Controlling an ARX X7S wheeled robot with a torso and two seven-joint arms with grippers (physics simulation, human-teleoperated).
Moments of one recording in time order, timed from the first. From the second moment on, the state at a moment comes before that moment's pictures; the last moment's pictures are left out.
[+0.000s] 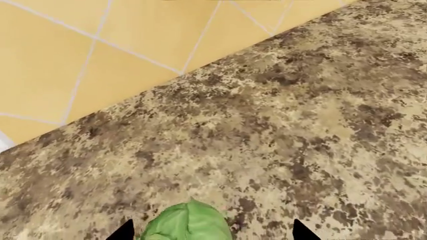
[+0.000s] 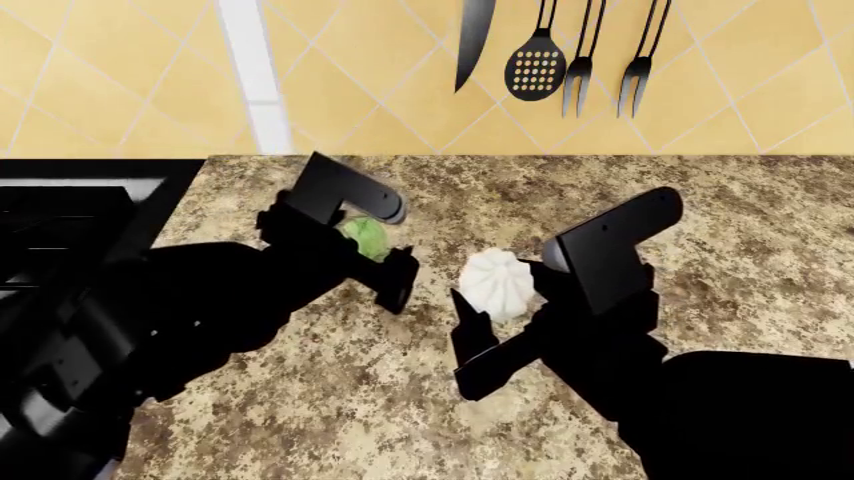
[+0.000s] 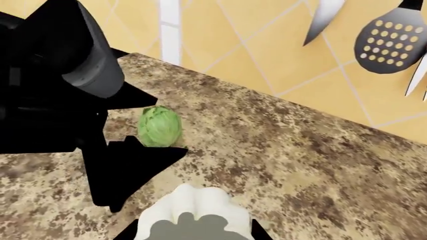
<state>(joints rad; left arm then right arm) -1.07 -0.47 0.75 0.00 -0.95 -0.92 -0.22 0.89 0.76 -0.64 -0.61 1.45 0.85 0.70</state>
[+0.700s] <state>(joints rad) -1.04 -0.48 0.74 -0.01 -0.94 -0.92 -0.26 0.89 0.75 -0.65 -0.61 1.44 0.85 0.68</state>
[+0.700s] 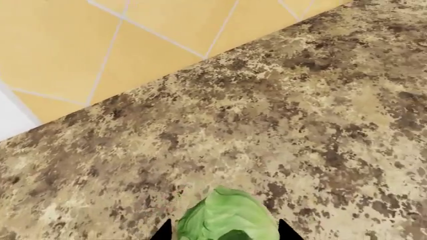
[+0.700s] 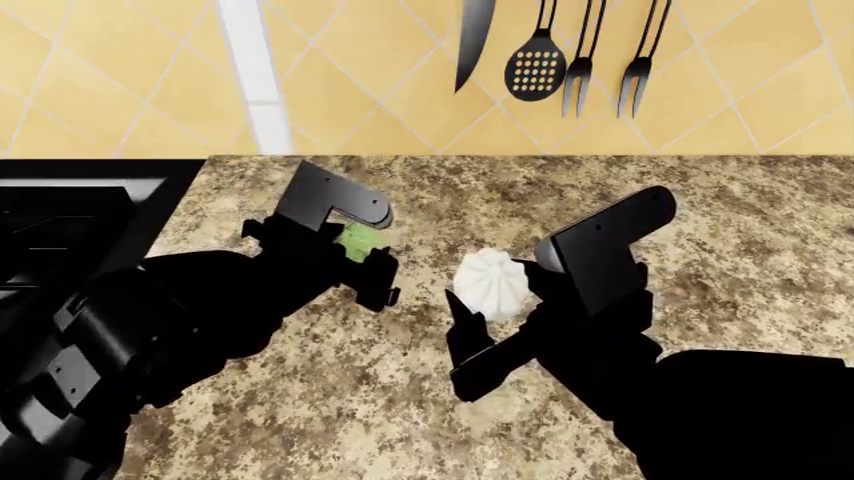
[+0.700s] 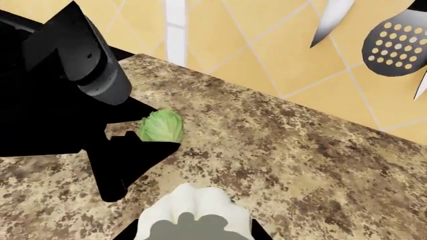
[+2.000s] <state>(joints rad) -0.97 -0.72 0.41 0.53 -1.42 -0.94 -0.54 1.06 0.87 -0.57 -0.76 1.72 0.88 1.05</state>
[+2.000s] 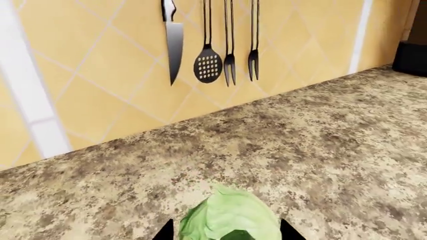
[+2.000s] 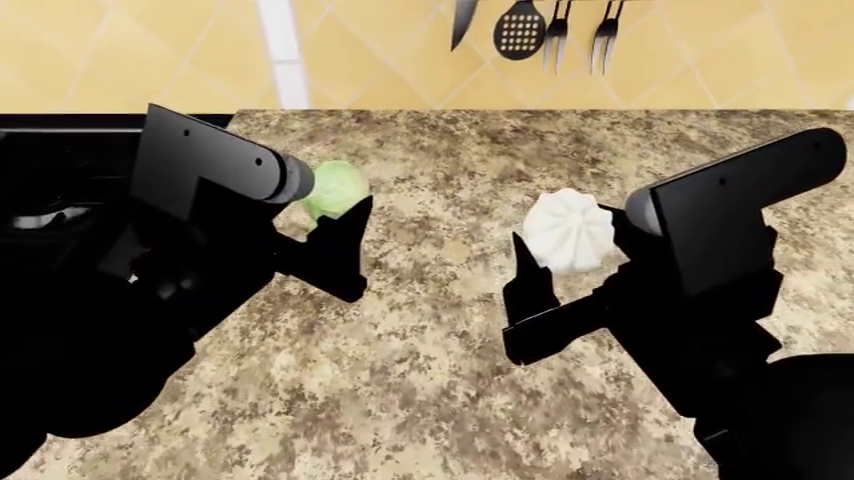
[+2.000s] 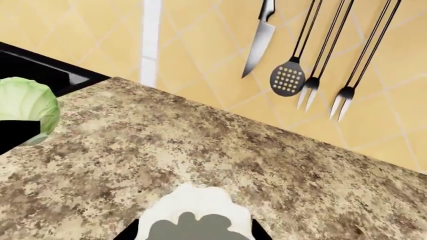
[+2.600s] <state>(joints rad) -0.94 -0.73 0.39 0.53 -1.43 -0.91 -0.53 1.04 0.89 -0.56 -0.78 1.70 0.85 1.05</state>
